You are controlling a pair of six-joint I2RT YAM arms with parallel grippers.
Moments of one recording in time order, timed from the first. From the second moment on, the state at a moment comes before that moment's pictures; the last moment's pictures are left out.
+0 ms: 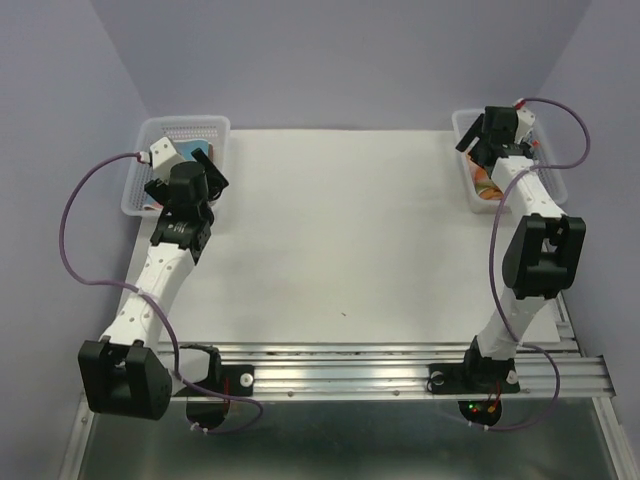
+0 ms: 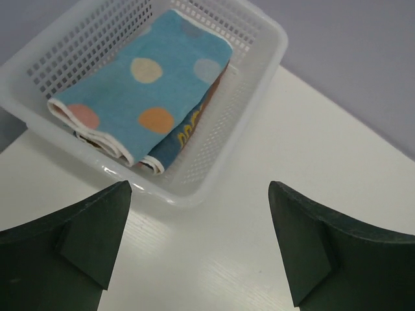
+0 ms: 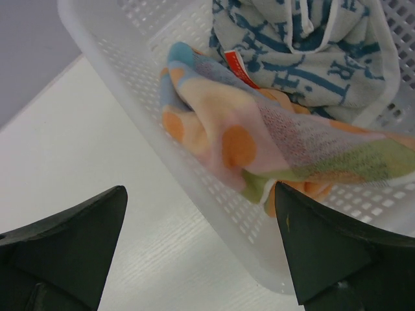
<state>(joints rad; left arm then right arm) -0.14 1.14 0.97 -0.14 -0.50 -0.50 -0.06 1.83 1.59 -0.39 0.40 0.51</state>
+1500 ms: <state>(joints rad) -0.15 0.86 0.78 -0.24 -0.26 -0.65 0.03 1.55 1.89 -0.46 0.11 0.44</state>
